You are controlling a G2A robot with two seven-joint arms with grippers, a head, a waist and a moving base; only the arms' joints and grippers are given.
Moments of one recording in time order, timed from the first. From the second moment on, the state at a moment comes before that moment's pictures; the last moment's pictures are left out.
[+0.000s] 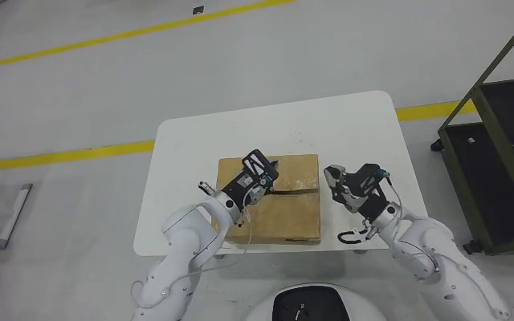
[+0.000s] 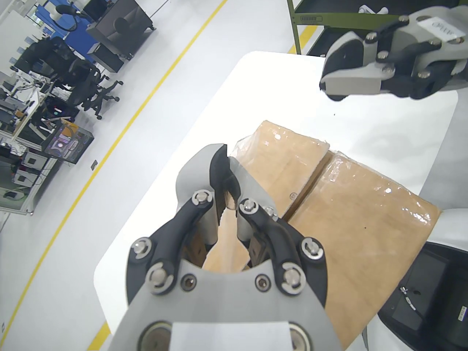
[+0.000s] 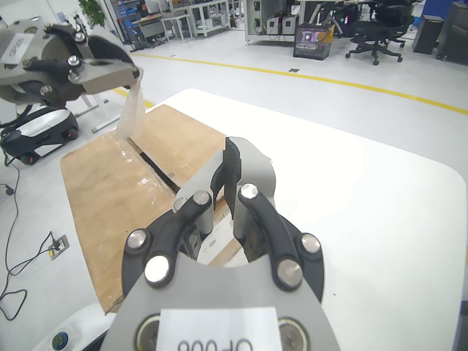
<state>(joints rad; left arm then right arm) 1.07 -1.20 -1.18 -1.94 1.49 -0.52 -0.46 -1.36 -1.24 1.32 -1.81 -1.18 -0.37 0.13</state>
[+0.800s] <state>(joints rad) 1.13 -1.15 -1.59 -2.01 1.55 -0.52 -0.46 -1.20 -1.26 1.19 -1.58 -1.20 -0.37 0.14</state>
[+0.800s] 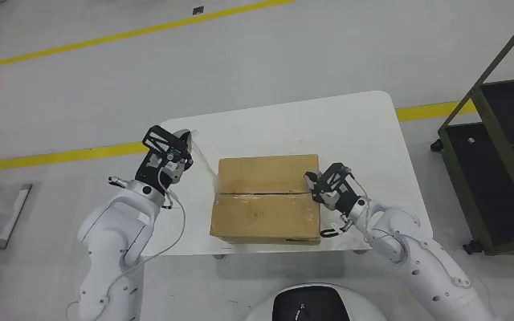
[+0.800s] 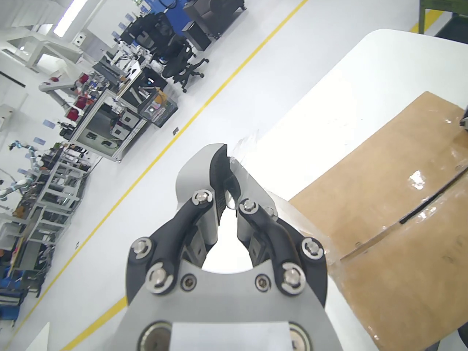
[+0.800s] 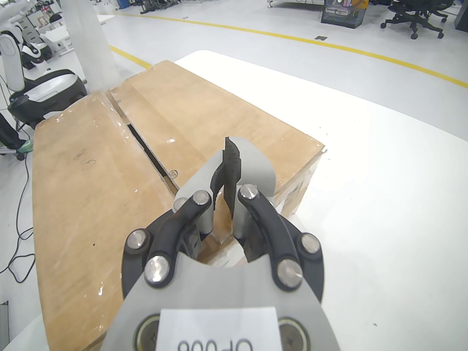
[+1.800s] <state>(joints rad) 1.24 -1.12 -1.80 -2.03 1.56 -0.39 -0.63 -1.23 -1.25 1.19 -1.63 -1.22 -0.35 0.15</state>
